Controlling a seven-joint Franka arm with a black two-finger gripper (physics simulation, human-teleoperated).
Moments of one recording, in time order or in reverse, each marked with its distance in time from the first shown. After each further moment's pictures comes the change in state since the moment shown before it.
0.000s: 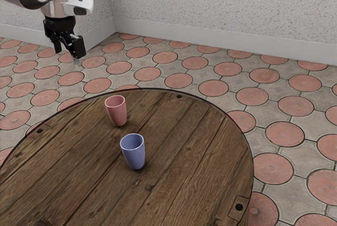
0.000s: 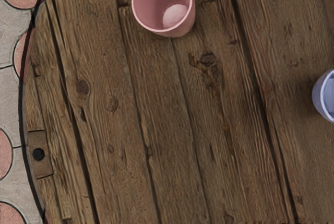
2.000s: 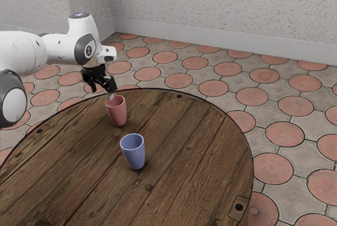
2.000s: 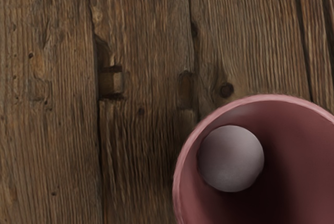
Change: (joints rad) arm 0.202 0.674 0.007 0.252 -0.320 0.442 0.086
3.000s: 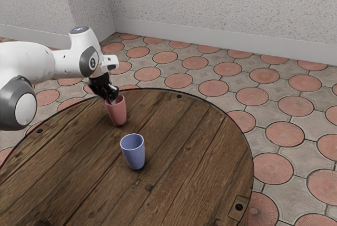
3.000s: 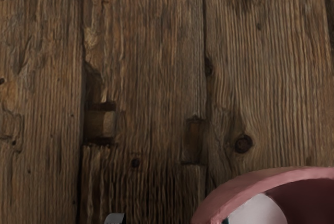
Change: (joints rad) arm 0.014 0.091 -0.003 0.019 -0.107 0.121 -0.002
